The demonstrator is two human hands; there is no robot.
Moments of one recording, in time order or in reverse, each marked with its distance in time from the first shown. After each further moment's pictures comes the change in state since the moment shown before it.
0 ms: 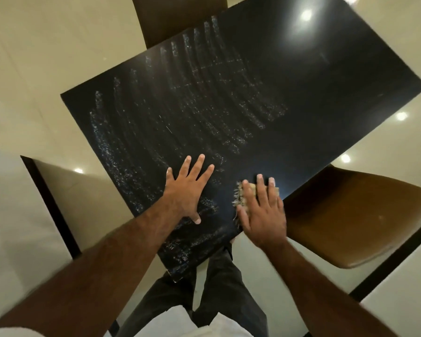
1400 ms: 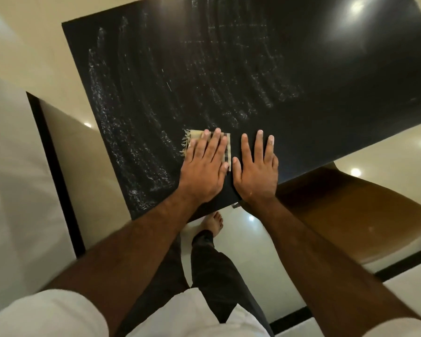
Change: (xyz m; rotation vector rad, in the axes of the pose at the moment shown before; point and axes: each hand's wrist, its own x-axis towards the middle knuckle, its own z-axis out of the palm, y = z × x) left_hand 0.031 0.101 0.065 -0.235 0.600 -0.145; right_hand 0.072 0.026 0.003 0.016 0.063 -0.097
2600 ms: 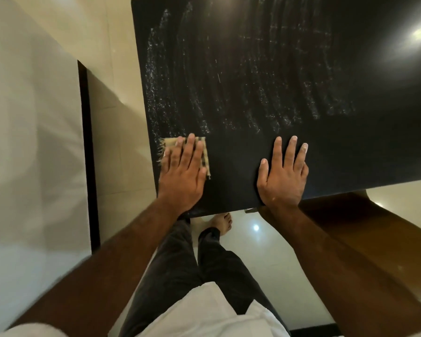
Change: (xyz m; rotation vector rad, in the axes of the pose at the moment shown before) left_hand -0.097 -0.075 -0.004 -0.046 -0.024 -0.359; right_hand 0.001 -0.017 0.001 -0.026 0.064 -0.027
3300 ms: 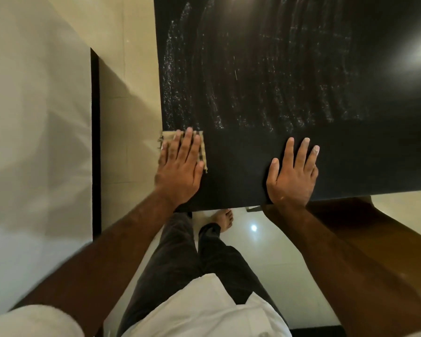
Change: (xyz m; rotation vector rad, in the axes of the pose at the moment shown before) left_hand -0.011 -0.033 0.001 -0.003 0.017 -0.053; right_hand -0.004 -0.005 -0.004 0.010 0.002 0.004
